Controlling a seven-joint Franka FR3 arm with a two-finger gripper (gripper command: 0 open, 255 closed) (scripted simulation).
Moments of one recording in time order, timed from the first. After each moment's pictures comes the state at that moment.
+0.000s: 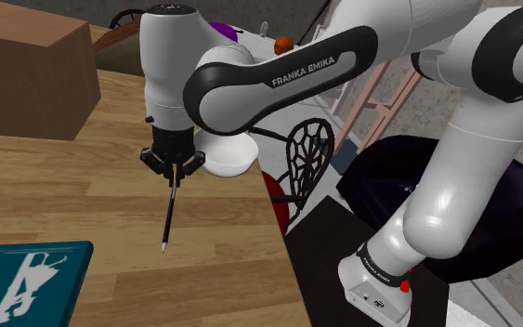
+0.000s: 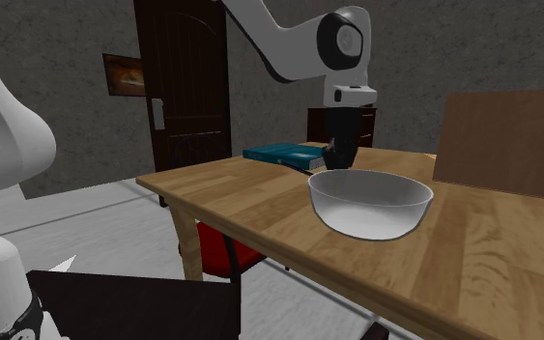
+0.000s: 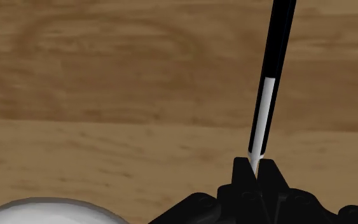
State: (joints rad) arm -0.01 0.26 0.70 -1.95 -0.23 2.09 1.45
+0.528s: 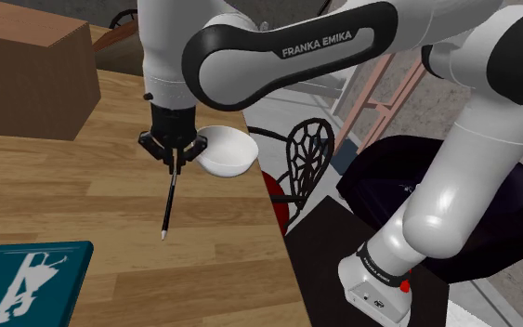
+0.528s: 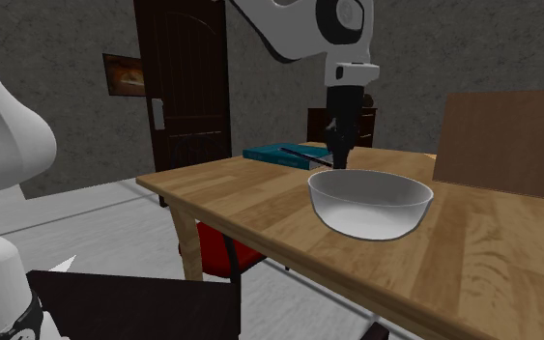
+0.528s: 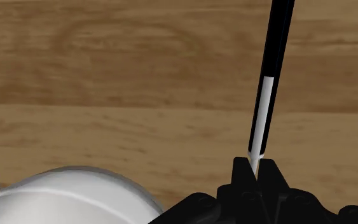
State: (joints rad) arm -0.02 0.21 0.71 -1.89 -0.19 2.00 1.42
